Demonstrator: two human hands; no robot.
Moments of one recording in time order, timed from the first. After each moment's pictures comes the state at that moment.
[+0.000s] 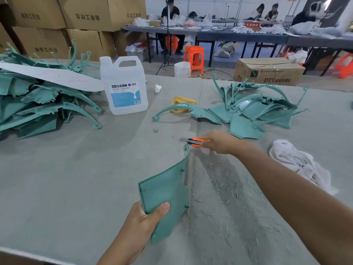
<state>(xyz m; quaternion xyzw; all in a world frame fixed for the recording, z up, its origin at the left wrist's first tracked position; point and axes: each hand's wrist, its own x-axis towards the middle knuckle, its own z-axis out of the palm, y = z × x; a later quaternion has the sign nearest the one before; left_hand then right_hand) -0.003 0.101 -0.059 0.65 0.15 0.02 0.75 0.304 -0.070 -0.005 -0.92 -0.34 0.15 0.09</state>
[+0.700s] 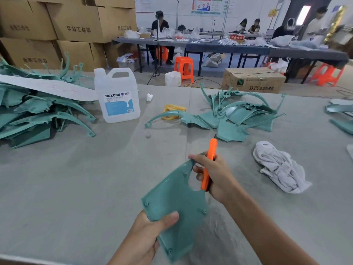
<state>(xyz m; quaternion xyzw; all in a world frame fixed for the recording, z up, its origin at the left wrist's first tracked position) -0.015 0.063 -0.037 0.48 0.14 -0.05 0.87 0.151 -0.079 -0.002 -0.58 0.01 0.19 0.79</state>
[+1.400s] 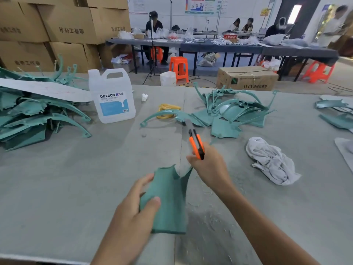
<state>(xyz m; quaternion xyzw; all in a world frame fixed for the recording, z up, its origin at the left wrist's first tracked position) -0.039 0.070 0.031 0.80 0.12 0.11 0.58 0.149 -0.087 0.003 -0.89 -0.12 -0.03 0.44</state>
